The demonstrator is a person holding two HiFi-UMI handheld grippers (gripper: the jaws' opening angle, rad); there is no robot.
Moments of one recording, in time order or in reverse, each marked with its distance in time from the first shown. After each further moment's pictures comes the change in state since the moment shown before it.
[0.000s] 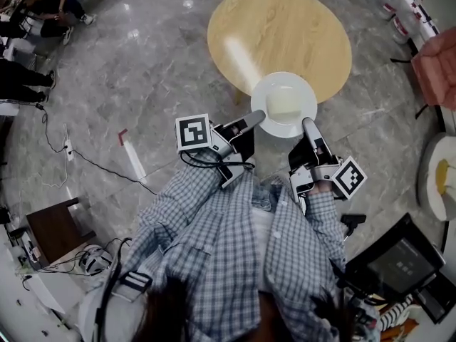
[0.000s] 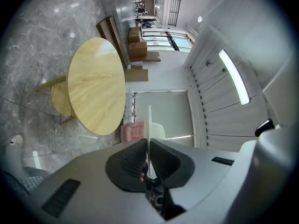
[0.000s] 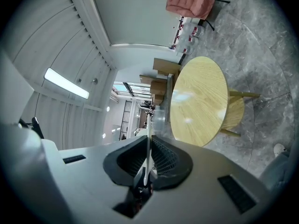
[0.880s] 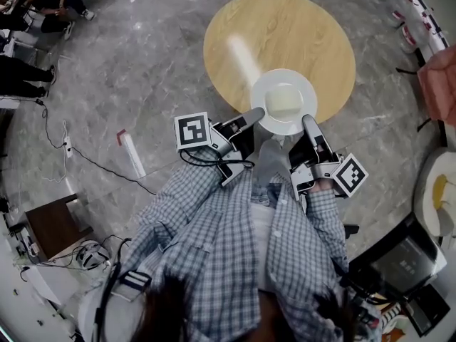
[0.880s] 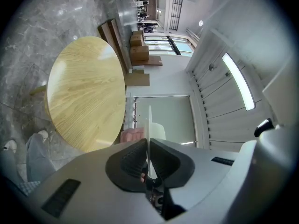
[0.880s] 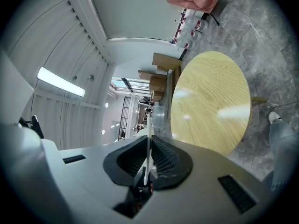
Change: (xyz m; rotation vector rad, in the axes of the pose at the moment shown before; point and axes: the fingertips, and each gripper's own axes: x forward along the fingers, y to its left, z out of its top) left arm 0.013 -0.001 0.014 0.004 -0.040 -0.010; right arm 0.017 0.002 0.016 -0.026 0.041 0.003
